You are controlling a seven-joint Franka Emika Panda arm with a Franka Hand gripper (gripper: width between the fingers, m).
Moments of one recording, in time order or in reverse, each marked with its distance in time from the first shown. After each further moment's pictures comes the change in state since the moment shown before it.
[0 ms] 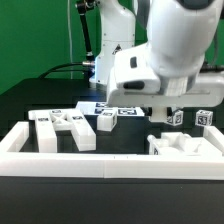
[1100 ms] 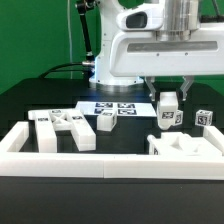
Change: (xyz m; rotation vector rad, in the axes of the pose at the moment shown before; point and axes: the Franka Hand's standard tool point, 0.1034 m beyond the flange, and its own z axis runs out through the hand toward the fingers) arm 0.014 -0.012 -0.080 0.006 0.703 -0.013
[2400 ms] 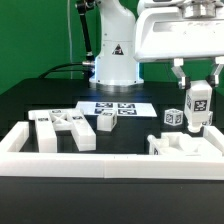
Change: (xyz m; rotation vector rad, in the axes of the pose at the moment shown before) arm 0.026 -0.032 -0.014 0.011 0.297 -0.076
